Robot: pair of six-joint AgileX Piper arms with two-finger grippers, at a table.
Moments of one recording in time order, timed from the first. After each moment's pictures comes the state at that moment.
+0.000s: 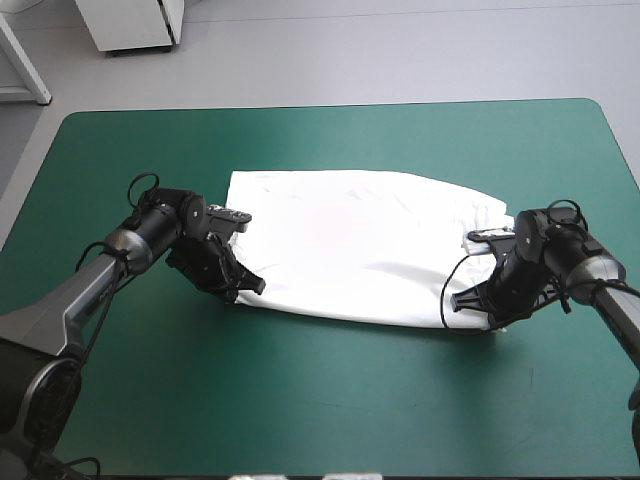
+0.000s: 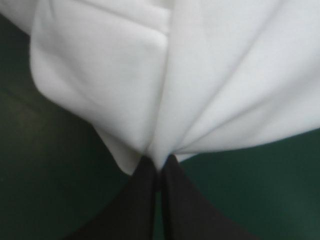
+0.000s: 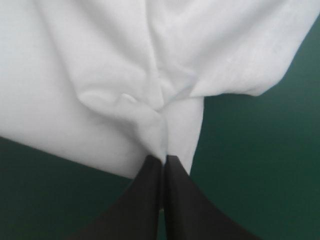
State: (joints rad) left arm -0.33 1.67 -1.23 -0.16 1.12 0.14; right arm 0.17 1.49 -1.05 0.08 1.15 -0.02
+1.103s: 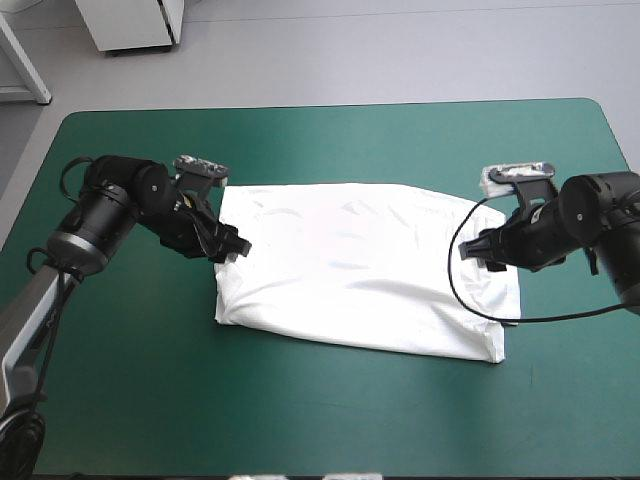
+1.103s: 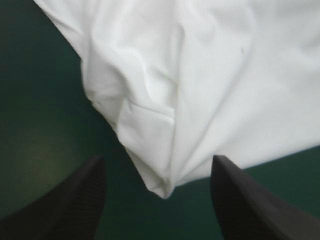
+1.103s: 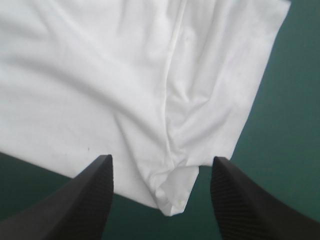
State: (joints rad) left arm -0.33 1.50 -1.43 -0.11 1.23 0.10; right arm 0.17 1.31 -1.33 0.11 1.23 -0.01
